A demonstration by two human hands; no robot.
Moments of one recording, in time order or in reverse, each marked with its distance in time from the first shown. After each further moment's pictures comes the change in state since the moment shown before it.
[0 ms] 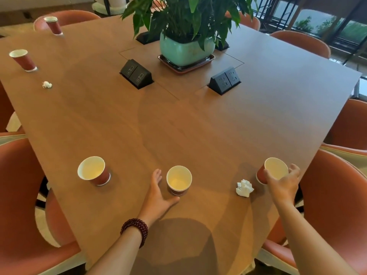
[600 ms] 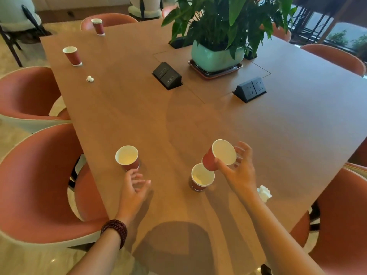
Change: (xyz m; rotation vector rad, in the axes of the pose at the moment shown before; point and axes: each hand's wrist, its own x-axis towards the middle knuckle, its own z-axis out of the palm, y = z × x) left_hand -0.060 -0.005 -0.104 -0.194 0.467 -0.017; right_hand -0.128 -0.130 0.047 0.290 -0.500 -0.356
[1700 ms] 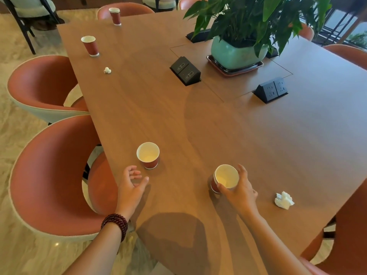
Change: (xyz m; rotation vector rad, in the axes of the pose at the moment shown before) left_hand 0.025 -0.013 -0.058 0.035 0.093 -0.089; right_hand -0.028 0.038 0.056 -0.479 -0.187 0.170
